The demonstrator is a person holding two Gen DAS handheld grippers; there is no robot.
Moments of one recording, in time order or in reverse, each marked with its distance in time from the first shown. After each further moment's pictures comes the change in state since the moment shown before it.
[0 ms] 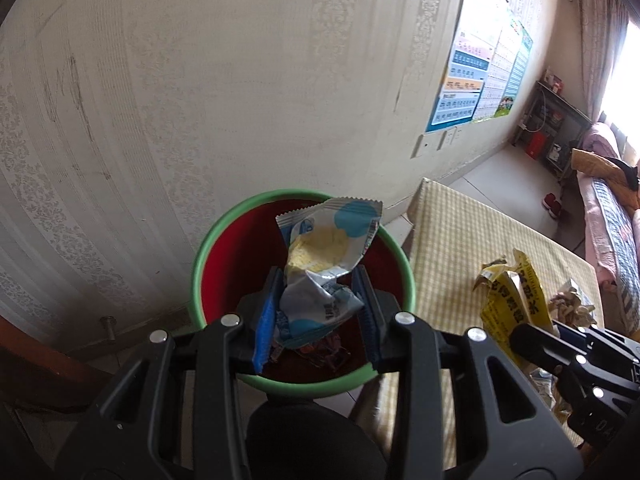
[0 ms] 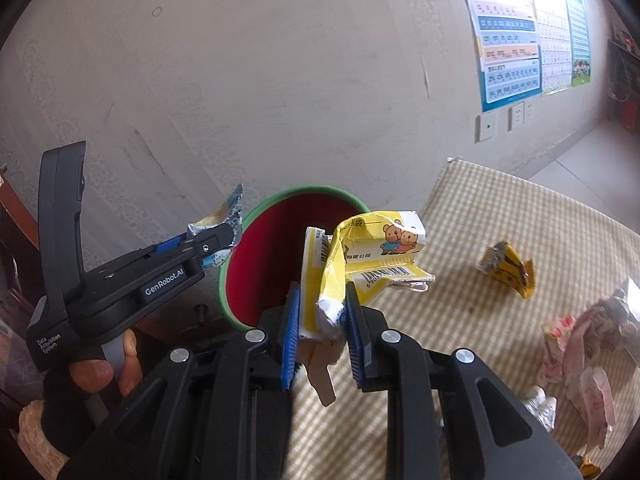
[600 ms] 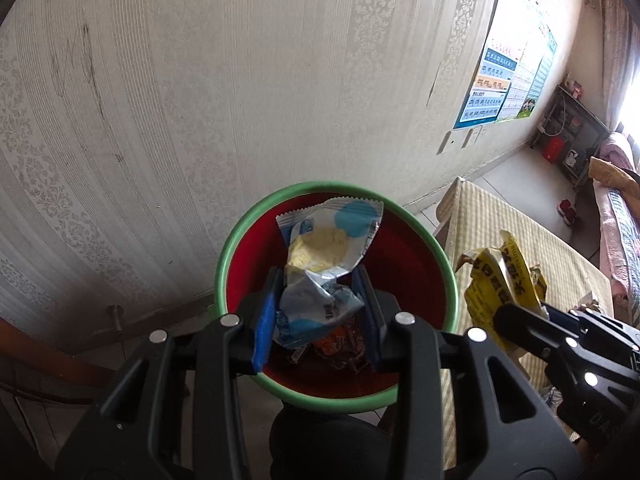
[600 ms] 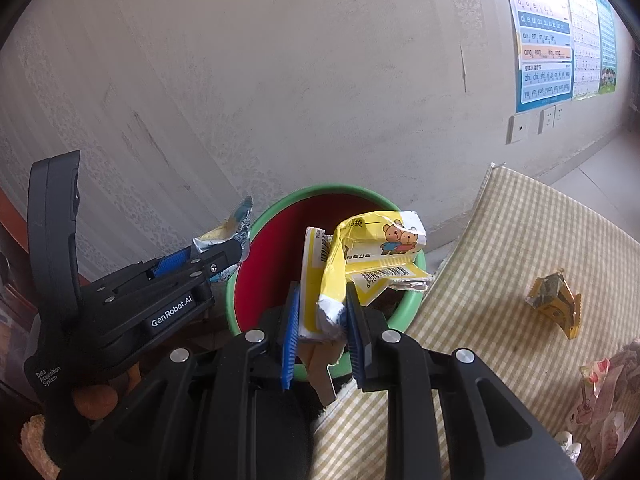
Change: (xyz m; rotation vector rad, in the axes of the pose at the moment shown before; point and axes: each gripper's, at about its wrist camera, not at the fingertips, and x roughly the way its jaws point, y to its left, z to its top) left arm 0.022 0.034 0.002 -0.048 0.043 0.038; right arm 0.050 0.018 0.024 -0.045 0.054 0.031
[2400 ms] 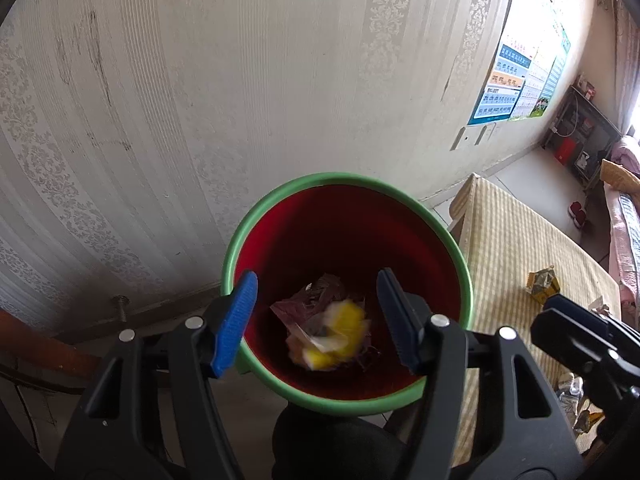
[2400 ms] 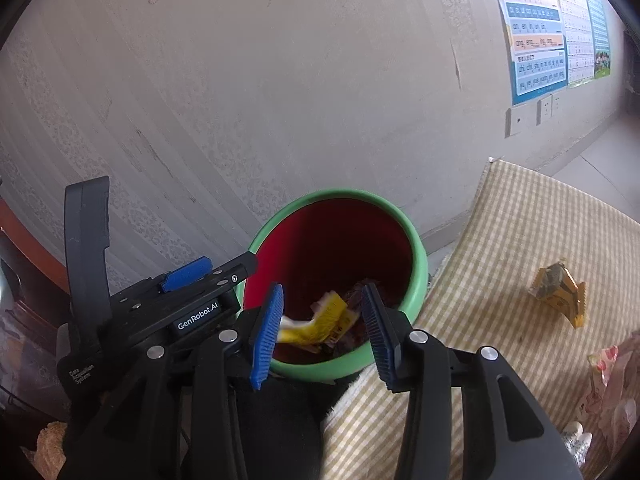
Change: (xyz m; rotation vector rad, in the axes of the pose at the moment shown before) left arm 0.010 0.001 0.000 -0.015 0.024 0.037; right arm -0.014 -0.008 -0.004 0.053 -0.025 0.035
